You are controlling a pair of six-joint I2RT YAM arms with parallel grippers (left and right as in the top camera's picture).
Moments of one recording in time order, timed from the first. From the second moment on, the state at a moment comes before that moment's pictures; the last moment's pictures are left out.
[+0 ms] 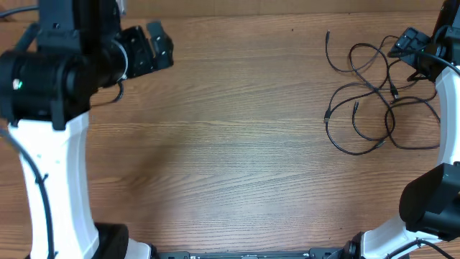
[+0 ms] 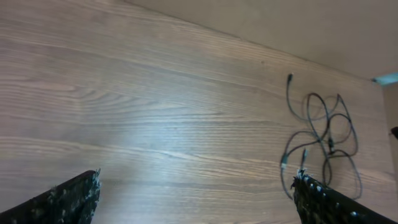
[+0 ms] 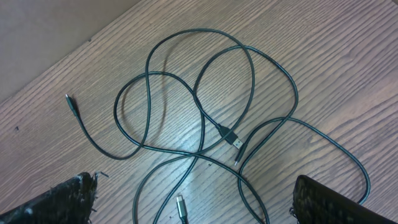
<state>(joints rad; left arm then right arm) -0.12 1.66 2.36 -1.52 0.15 -0.41 -0.28 1.81 1.75 -0.88 0.14 0.36</state>
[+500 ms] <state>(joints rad) -0.12 1.25 1.52 -1.02 0.02 -0.41 -0.28 1.81 1.75 -0.88 0.14 0.36</state>
